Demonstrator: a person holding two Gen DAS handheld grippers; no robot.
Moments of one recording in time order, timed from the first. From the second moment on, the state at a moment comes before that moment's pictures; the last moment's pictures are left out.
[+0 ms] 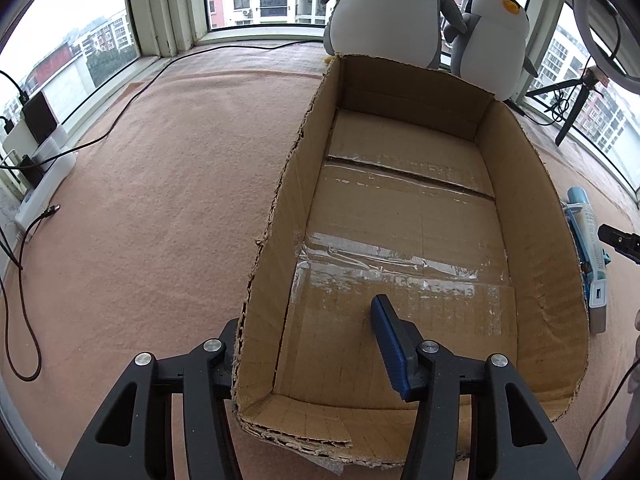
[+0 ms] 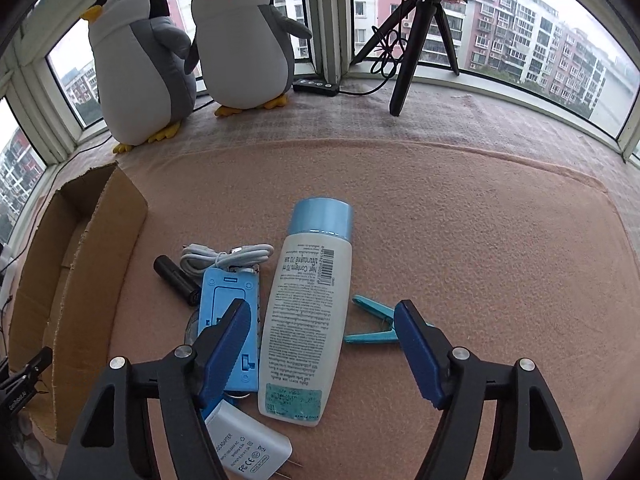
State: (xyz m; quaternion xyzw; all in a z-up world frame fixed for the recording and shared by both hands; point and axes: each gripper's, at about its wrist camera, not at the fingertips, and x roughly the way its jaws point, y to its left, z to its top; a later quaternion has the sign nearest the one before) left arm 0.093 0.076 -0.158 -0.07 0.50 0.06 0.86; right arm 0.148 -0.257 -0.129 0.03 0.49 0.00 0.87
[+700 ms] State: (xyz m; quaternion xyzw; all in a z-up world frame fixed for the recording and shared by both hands) left arm 0.091 0.077 -0.158 -0.07 0.50 0.06 0.86; right arm 0.176 -0.248 -0.151 -0.07 0.52 -0.01 0.85
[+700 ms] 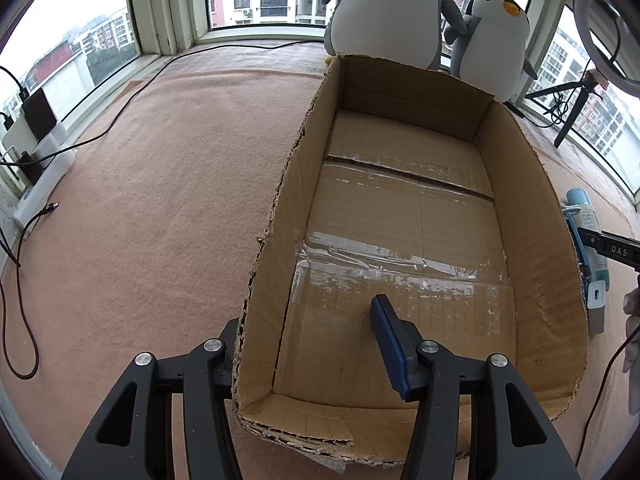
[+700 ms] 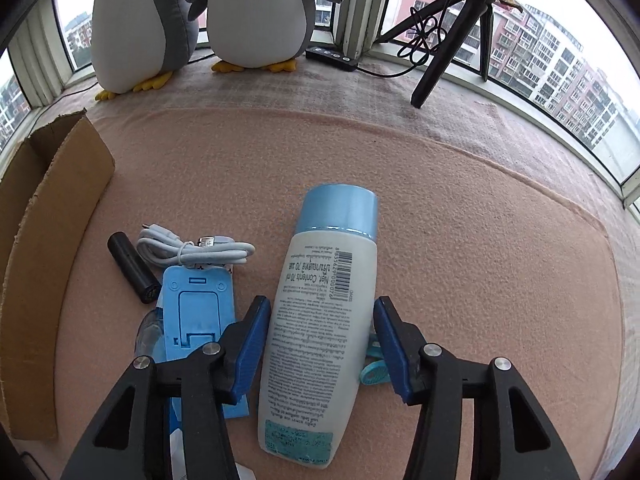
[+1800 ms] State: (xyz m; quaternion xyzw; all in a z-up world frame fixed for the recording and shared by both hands) left arm 0.091 0.077 -0.158 -0.08 0.50 0.06 0.86; right arm 0.186 -0.278 -0.139 0.05 0.50 0.05 0.86
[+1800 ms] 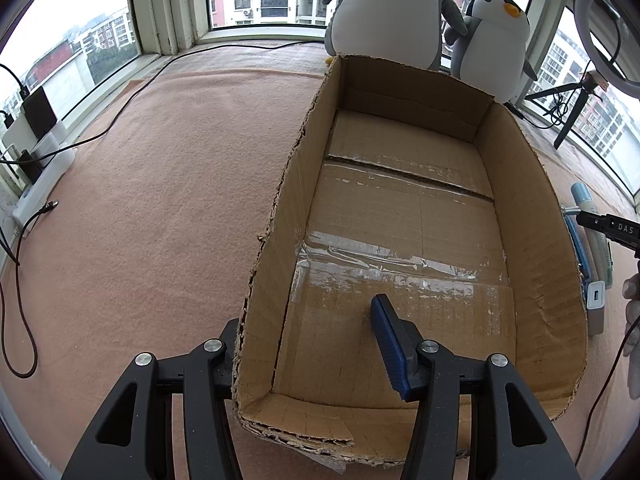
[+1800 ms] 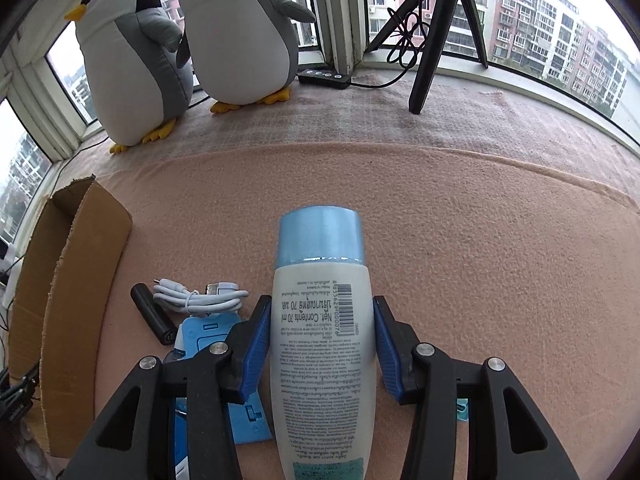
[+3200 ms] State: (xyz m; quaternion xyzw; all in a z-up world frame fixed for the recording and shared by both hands) left arm 0.091 0.081 -0.159 -0.08 0.50 0.05 0.86; right arm 0.140 -0.060 -0.096 0.02 0.47 0.24 0.85
